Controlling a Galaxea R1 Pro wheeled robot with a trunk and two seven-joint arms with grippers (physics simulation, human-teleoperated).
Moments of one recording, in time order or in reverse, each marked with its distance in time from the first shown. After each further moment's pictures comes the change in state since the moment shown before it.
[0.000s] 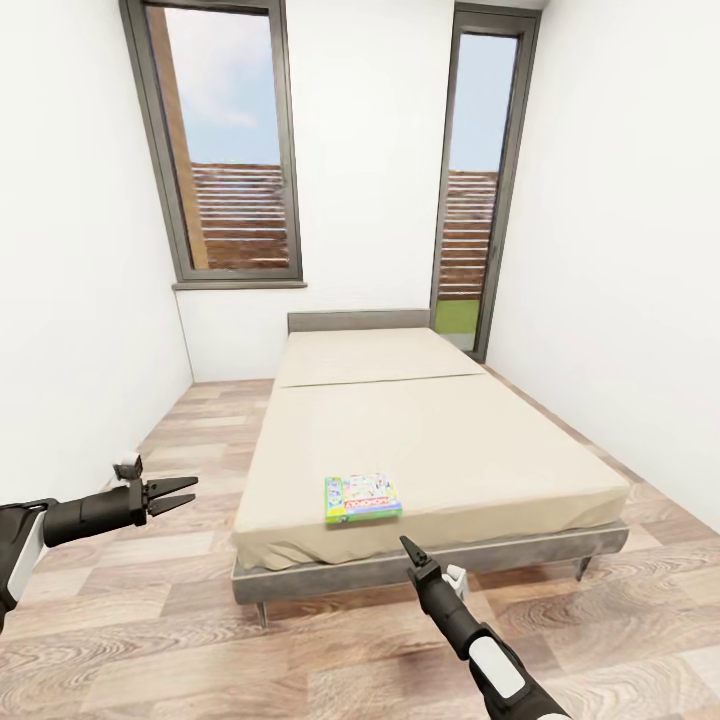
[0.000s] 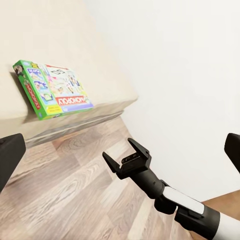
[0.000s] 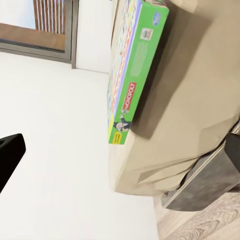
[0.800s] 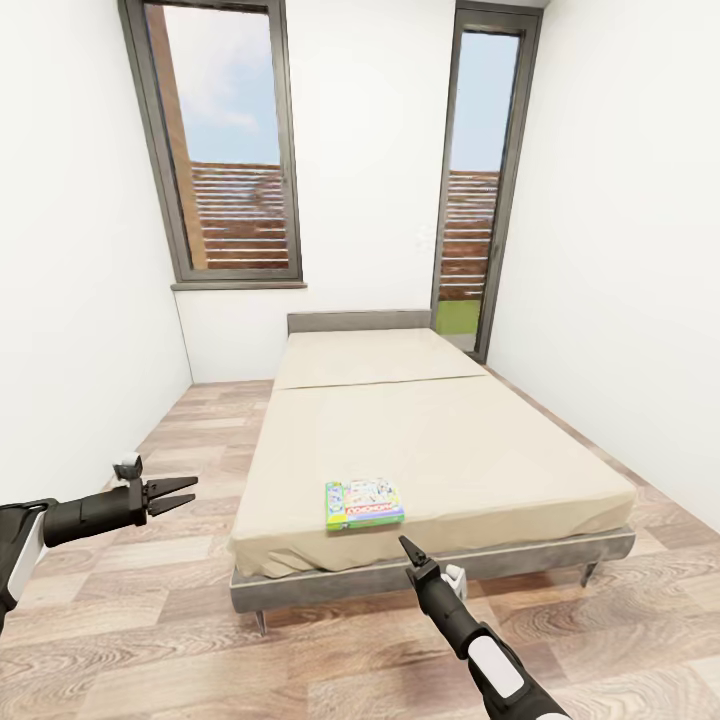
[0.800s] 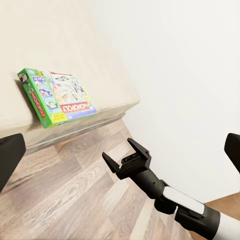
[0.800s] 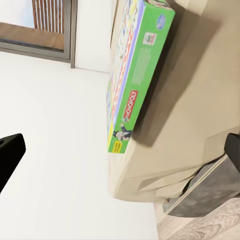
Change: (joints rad) left arm 0.000 0.001 0.000 0.000 0.000 0.000 0.000; right arm -0.001 0.002 0.003 -0.002 0.000 0.004 -0.006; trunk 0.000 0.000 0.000
